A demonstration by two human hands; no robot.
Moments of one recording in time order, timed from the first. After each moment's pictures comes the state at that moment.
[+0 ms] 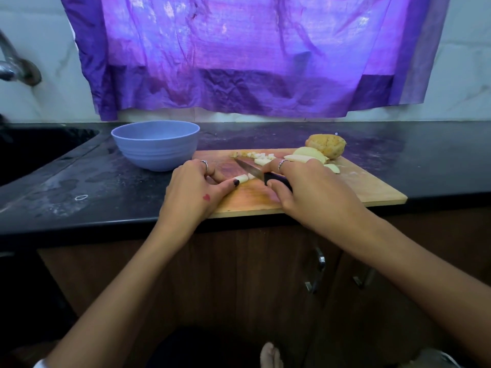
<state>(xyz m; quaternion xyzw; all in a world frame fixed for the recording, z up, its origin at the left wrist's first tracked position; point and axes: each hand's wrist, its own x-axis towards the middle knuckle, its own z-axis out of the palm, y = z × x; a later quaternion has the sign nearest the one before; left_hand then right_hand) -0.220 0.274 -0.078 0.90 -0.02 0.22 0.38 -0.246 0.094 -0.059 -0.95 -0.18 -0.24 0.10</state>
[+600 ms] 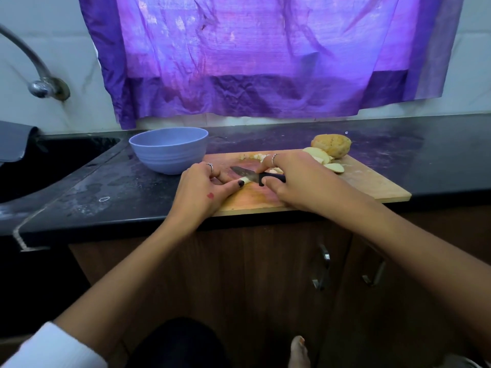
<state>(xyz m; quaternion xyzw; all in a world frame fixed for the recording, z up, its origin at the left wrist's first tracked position) -0.219 0.275 -0.077 0.89 -0.05 0.24 0.39 -0.230 0.099 -0.044 -0.95 -0.21 -0.16 0.18</state>
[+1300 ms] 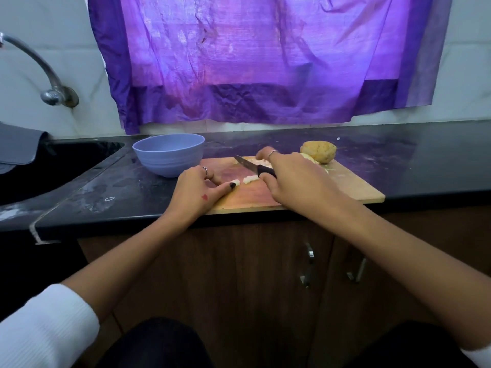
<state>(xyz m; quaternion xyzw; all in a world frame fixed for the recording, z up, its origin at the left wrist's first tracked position) -0.226 0.272 -0.071 0.91 -0.03 0.22 0.35 -0.255 0.086 -0.036 -0.95 -0.20 -0.23 0.10</state>
